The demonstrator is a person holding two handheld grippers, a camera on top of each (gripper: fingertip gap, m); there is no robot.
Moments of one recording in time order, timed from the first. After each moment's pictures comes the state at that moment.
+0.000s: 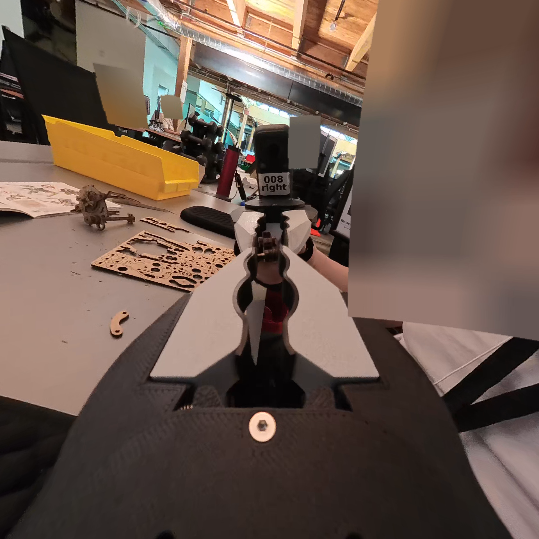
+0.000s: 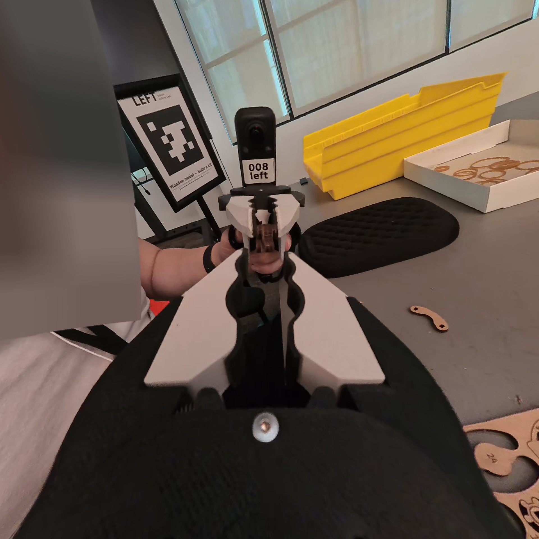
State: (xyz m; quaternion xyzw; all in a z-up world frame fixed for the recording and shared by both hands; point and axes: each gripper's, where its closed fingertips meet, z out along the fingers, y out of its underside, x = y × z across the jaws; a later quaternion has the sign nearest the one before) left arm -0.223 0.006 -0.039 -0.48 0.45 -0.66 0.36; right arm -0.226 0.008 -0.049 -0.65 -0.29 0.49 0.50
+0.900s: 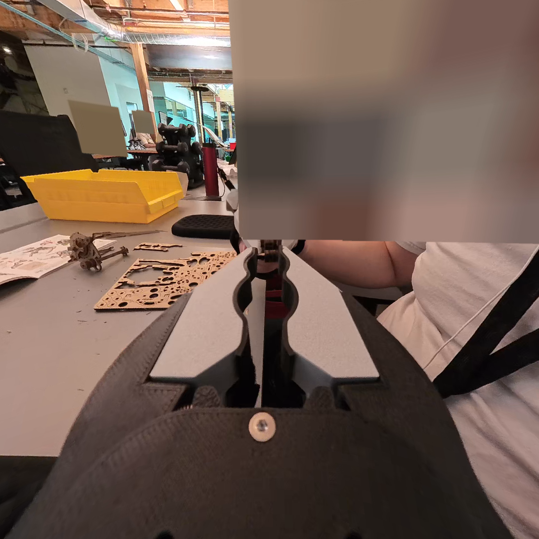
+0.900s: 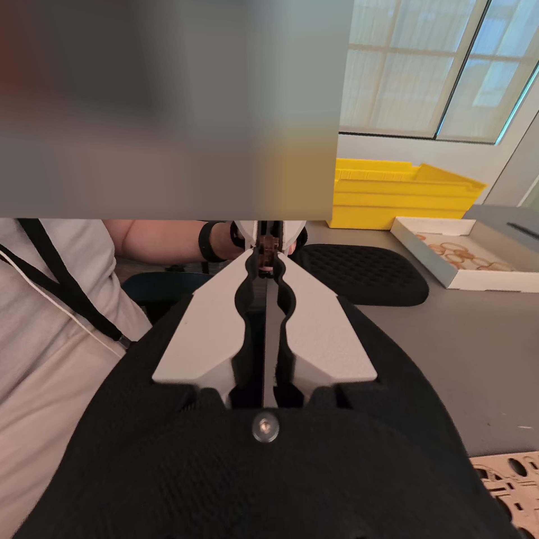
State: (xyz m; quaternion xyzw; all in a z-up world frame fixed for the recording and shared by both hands) left arm -0.227 -0.023 -0.034 -0.39 0.56 -0.61 0.41; right arm -0.238 -0.018 -0.038 -0.58 -0.42 0.38 0.59
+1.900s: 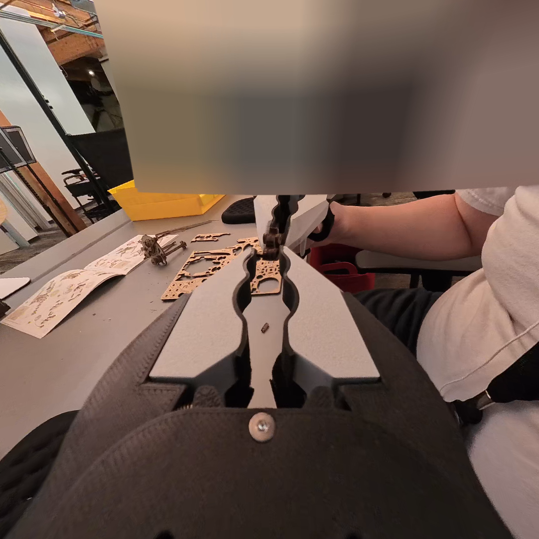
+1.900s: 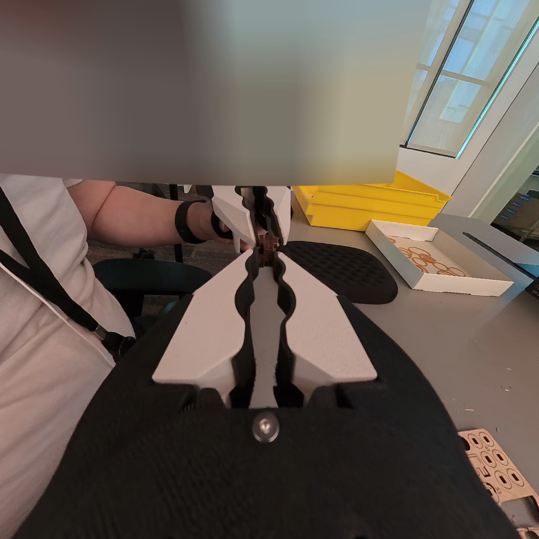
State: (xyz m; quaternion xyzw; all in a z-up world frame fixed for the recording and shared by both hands) left arm -0.226 -0.021 -0.034 -0.41 0.59 -0.48 0.50; right arm -0.234 -0.017 -0.037 -0.58 -0.44 0.32 0.61
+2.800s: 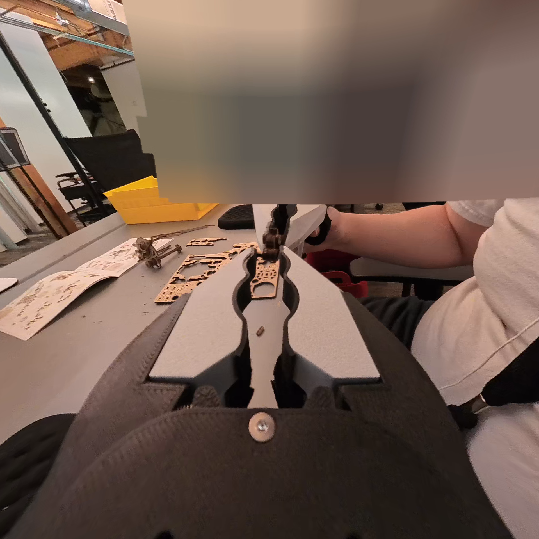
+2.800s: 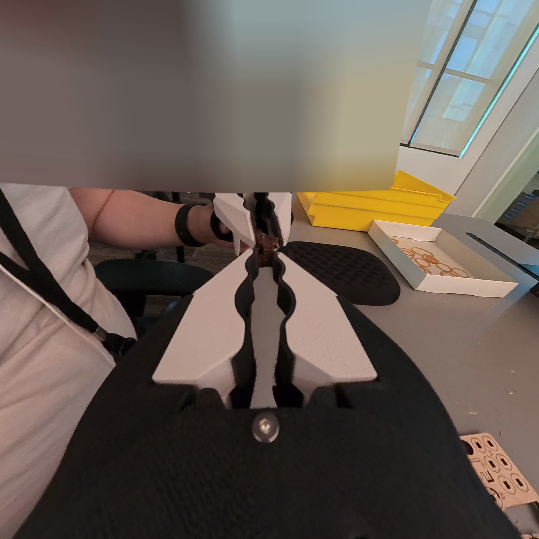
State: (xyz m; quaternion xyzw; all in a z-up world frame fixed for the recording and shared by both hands) left arm -0.227 -0.022 -0.034 -0.41 0.58 -0.50 0.50; right arm -0.236 -0.018 -0.036 -0.58 -0.44 0.32 0.61
